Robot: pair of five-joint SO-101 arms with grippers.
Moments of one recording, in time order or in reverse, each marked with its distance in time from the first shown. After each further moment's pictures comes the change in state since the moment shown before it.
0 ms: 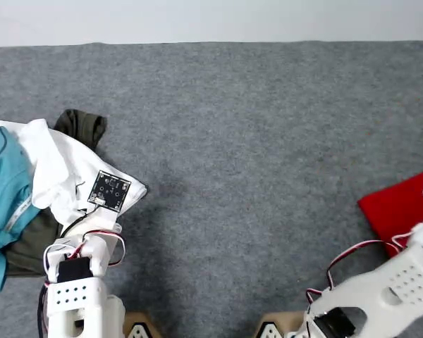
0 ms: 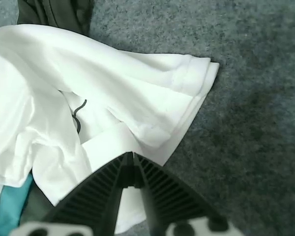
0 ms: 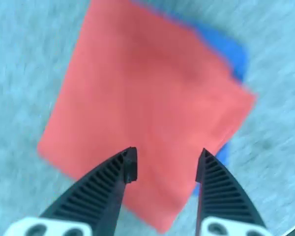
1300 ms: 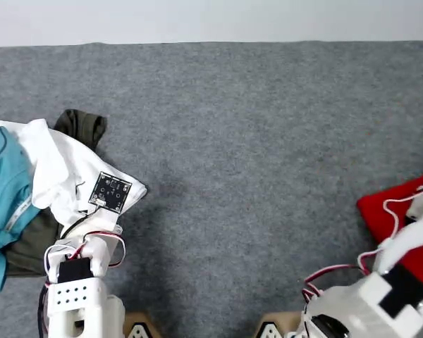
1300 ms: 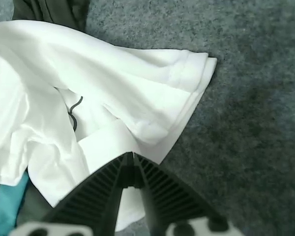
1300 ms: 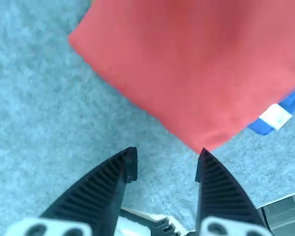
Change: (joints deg) left arm 0.0 0.0 0.6 0.0 -0.4; right arm -5.7 -26.4 37.0 0.0 5.0
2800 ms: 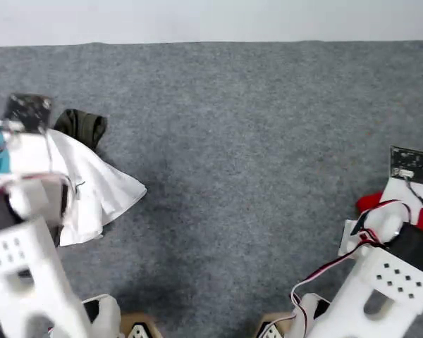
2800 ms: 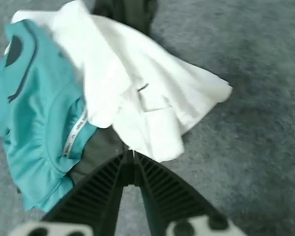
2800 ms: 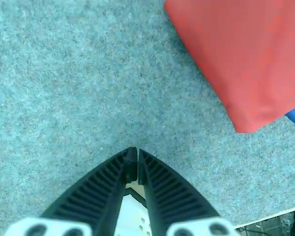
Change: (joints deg) left arm -9.6 31.5 -76.1 57.1 10.5; right arm -14.9 -51.3 36.9 0.1 0.0
